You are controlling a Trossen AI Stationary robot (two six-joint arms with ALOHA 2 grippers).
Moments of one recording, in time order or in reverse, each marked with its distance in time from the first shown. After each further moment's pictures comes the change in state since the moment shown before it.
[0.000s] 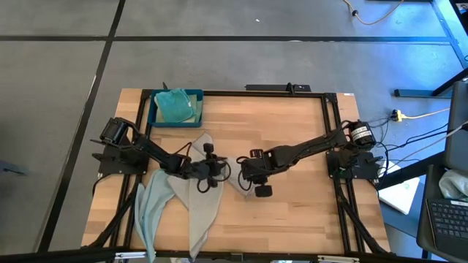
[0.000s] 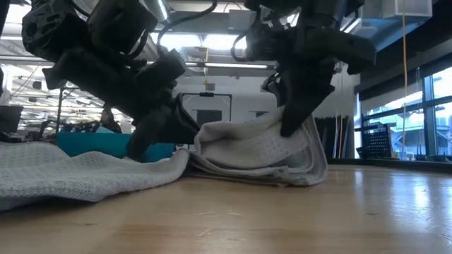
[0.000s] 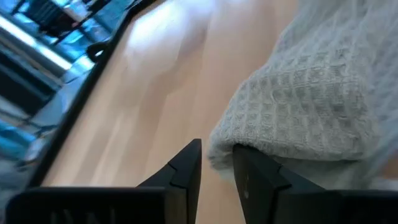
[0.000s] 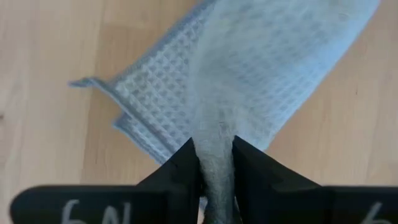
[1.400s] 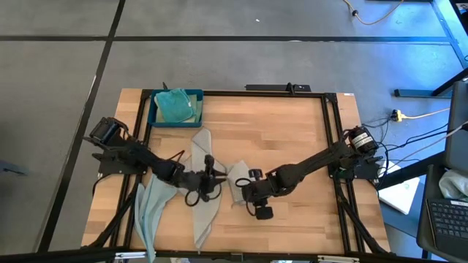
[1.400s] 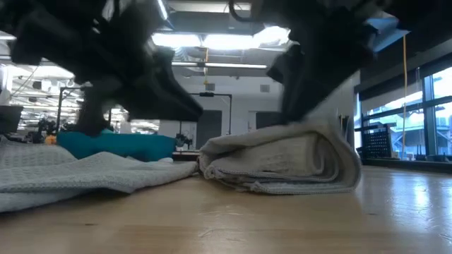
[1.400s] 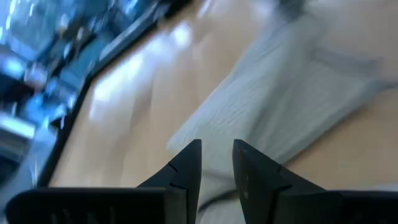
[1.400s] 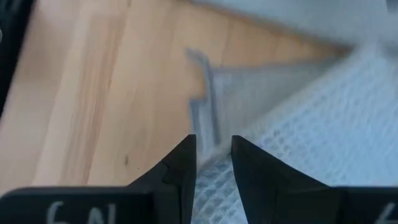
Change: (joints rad) left arm -0.140 -0.089 0.001 -0.022 0.088 0.148; right arm 0.185 0.020 -0.006 0.184 -0.008 0.174
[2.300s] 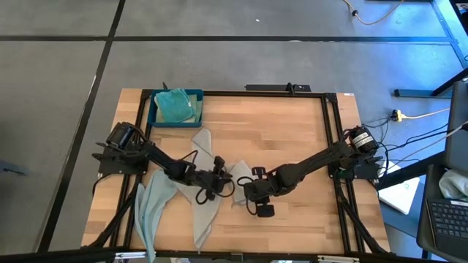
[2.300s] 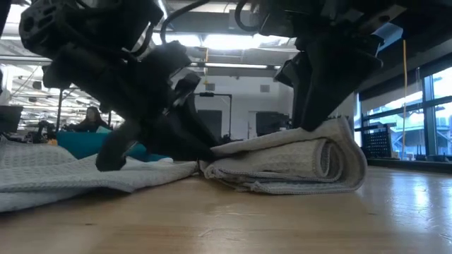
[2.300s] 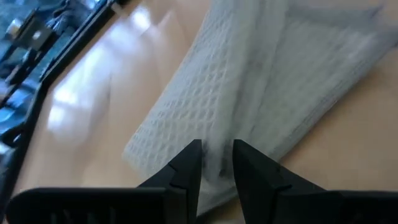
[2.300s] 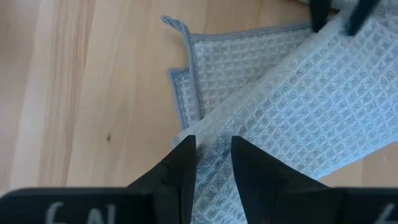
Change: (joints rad) left arm 0.076 0.176 0.094 -0.005 0.139 0.087; right arm 0.004 -0.006 0.000 -0.087 0.024 0.032
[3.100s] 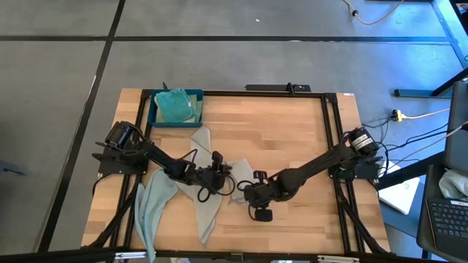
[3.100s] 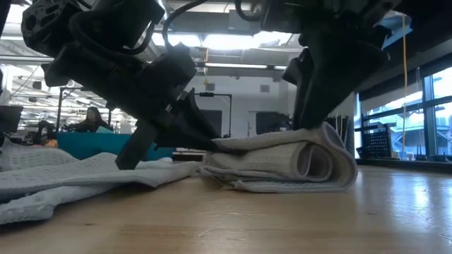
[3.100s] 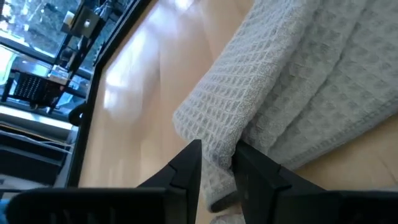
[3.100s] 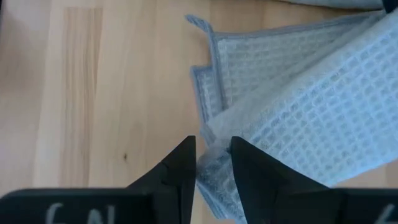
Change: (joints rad) left arm 0.008 -0.015 0.000 -0.010 -0.181 0.076; right arm 0.041 0.013 -0.001 0.043 0.048 0.130
